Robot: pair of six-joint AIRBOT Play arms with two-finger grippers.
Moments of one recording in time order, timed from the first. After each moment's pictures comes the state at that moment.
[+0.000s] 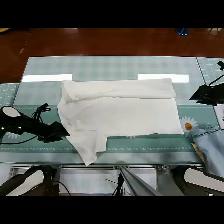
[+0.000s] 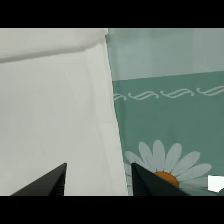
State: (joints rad) left arm 0.26 -1.13 0.52 0.98 -1.33 -1.26; right arm -0.47 -1.34 1.21 -1.21 1.40 1.26
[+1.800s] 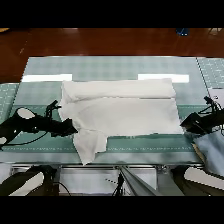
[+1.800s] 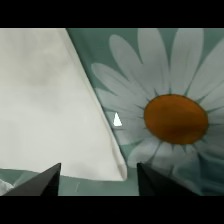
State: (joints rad) left arm 0.05 -1.13 0.47 0.81 -1.09 -1.32; right arm -0.62 -1.34 0.78 -1.16 1.36 1.19
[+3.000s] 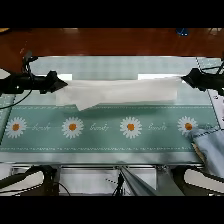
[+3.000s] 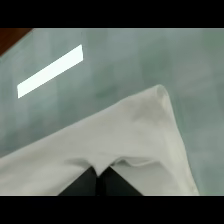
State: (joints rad) left arm 0.16 -1.35 1.08 0.68 -1.05 -1.29; right arm -0.38 -1.35 1.05 -0.66 0.80 1.14
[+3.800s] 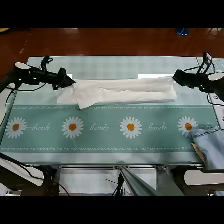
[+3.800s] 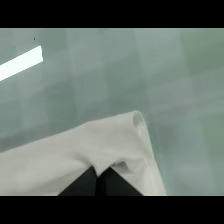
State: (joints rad) left arm 0.17 -1.83 1.41 0.63 -1.16 -1.29; right arm -0.25 -1.55 1.10 -0.78 0.57 1.12
